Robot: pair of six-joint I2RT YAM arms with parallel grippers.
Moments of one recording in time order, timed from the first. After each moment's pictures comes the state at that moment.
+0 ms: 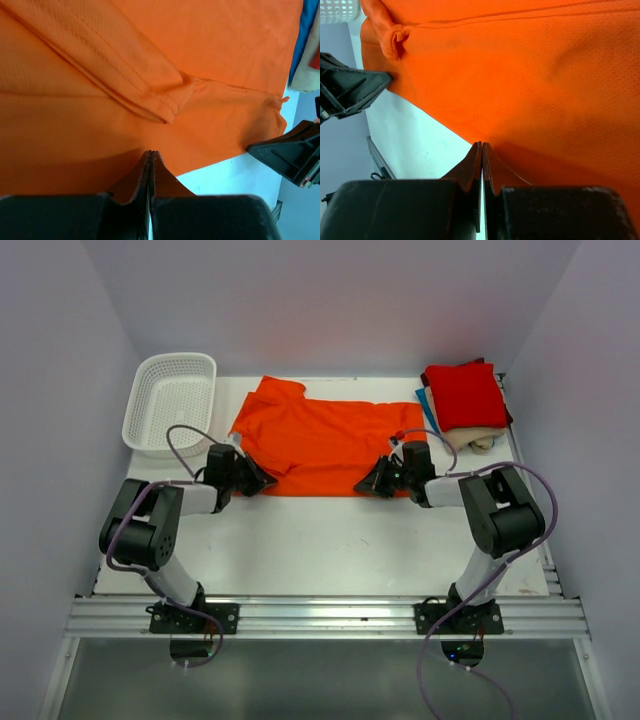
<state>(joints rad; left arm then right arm) -0.20 1.66 0.62 0.36 0.36 -0.80 0.29 1.78 0.73 0.35 -0.55 0.74</state>
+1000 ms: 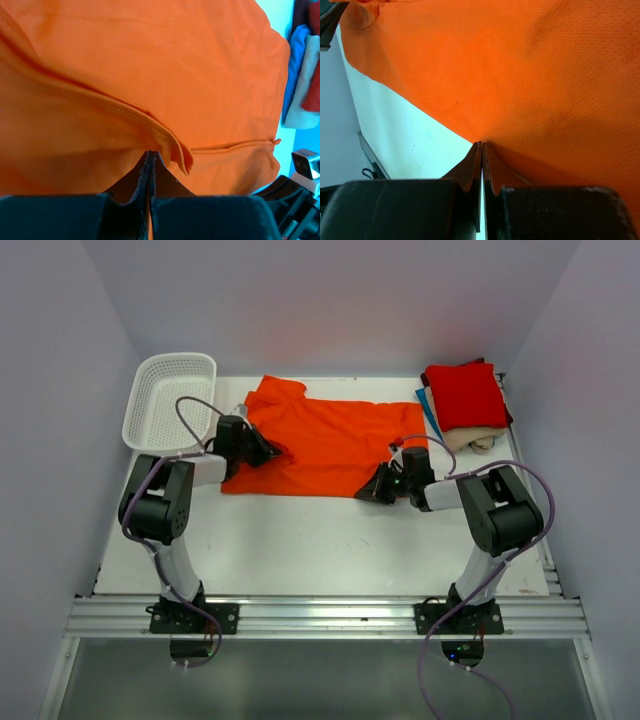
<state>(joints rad) -0.20 1.85 0.94 0.28 0.30 -0.79 0.29 1.79 0.70 0.36 -0.55 0.72</state>
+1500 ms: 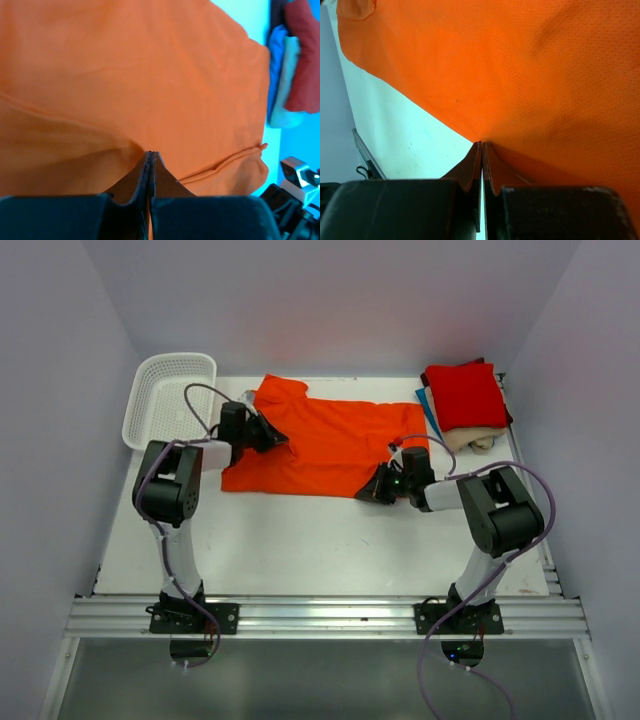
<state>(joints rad) -0.18 2.04 1.15 0.29 0.41 -0.76 0.29 1.79 0.69 0.36 -0.55 0.69</state>
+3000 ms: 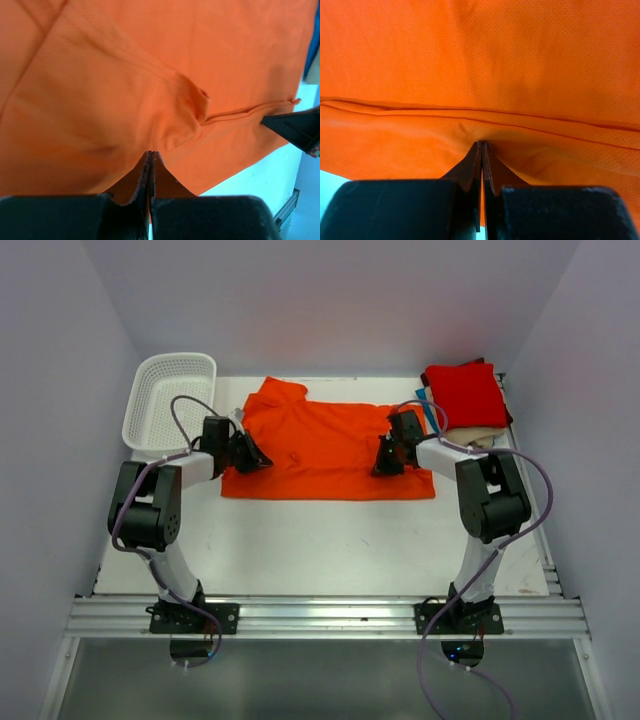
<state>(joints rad) -0.12 1.80 0.96 0.06 0.48 -0.60 0.29 1.91 1.18 -0.28 -0.16 0.46</state>
